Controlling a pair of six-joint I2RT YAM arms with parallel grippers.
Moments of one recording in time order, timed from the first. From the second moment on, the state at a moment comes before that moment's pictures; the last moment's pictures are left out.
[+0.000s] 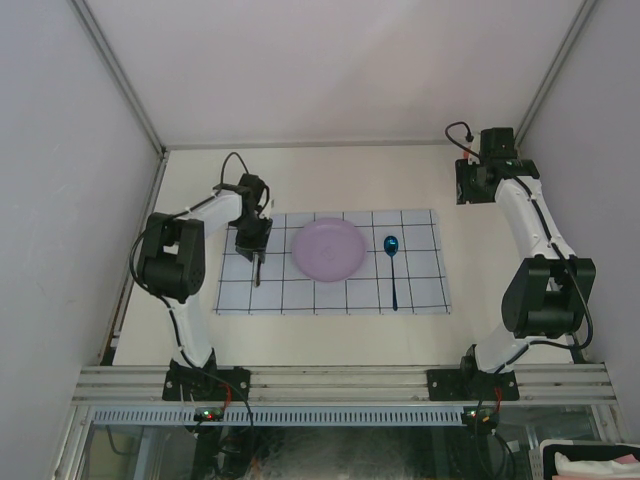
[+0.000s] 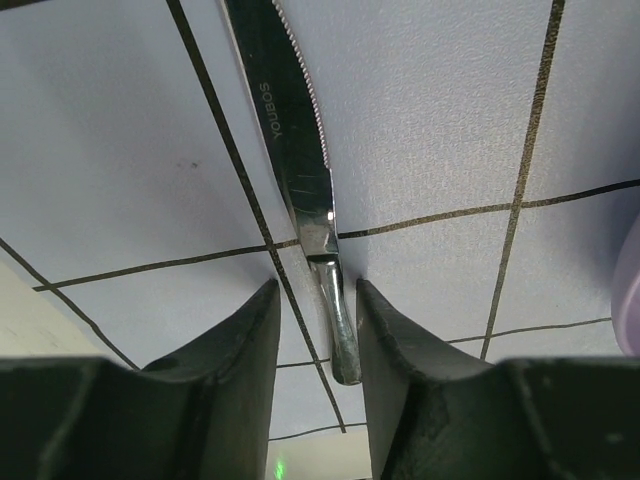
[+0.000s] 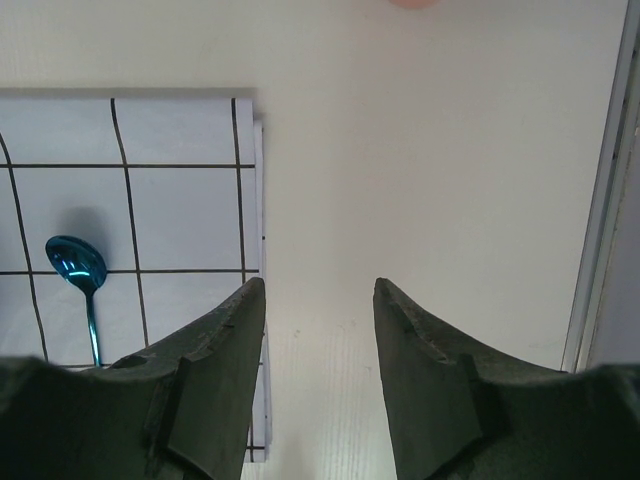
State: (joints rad) left arm -0.25 1.95 1.35 -0.84 0.05 -0.10; right arm -0.03 1.62 1.47 -0.79 0.02 -0.07
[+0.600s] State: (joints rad) left arm -0.24 1.96 1.36 -0.84 0.03 -0.10; right arm -0.01 1.61 1.47 -0.81 0.02 -0.08
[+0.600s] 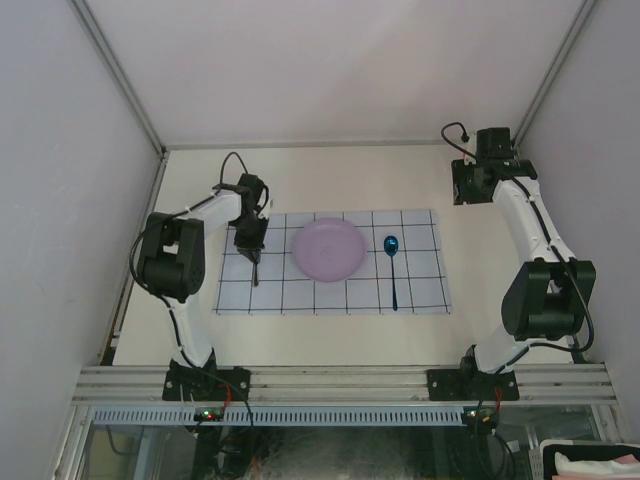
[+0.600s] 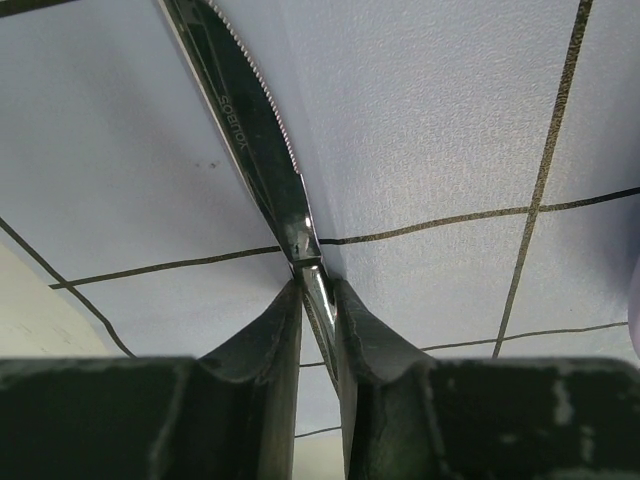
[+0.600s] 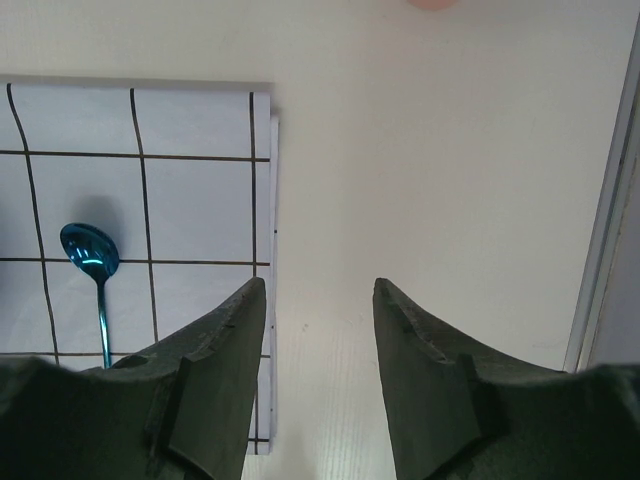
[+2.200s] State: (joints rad) left arm -0.25 1.94 1.38 -0.87 0.09 -0.14; right arm 0.01 1.60 1.46 -0.80 -0.01 -0.07
